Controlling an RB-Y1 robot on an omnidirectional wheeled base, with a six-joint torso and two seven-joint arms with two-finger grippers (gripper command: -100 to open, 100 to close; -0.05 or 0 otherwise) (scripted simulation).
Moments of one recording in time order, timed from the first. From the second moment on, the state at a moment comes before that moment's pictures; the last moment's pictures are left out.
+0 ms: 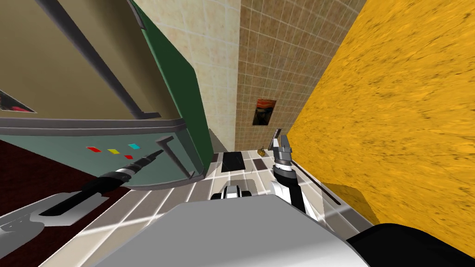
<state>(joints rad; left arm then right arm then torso) 0.11 1.13 -0.11 -0.86 0.27 -0.75 -0.02 0.51 0.01 -0.04 -2.39 0.06 -0.51 0.15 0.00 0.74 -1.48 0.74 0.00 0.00</state>
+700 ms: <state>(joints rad) 0.13 1.13 -0.13 -0.88 0.25 -0.77 -0.05 0.51 0.01 -0.05 -2.39 0.06 -0.51 0.15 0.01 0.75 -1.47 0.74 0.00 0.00</state>
